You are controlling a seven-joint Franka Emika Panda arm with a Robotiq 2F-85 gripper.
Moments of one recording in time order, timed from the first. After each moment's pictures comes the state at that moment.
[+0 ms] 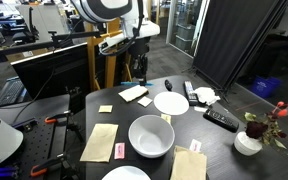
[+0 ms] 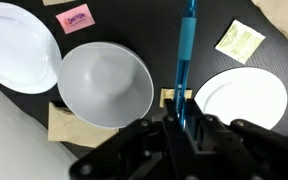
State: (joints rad) arm 0.17 0.08 -0.15 -2.33 -0.26 2.47 0.81
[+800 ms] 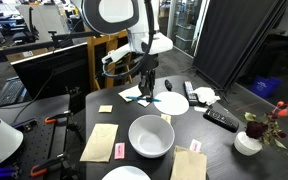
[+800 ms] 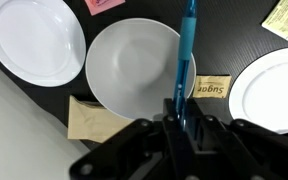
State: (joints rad) arm 0.00 0.11 -0.14 -2.34 -0.24 2.54 0.67
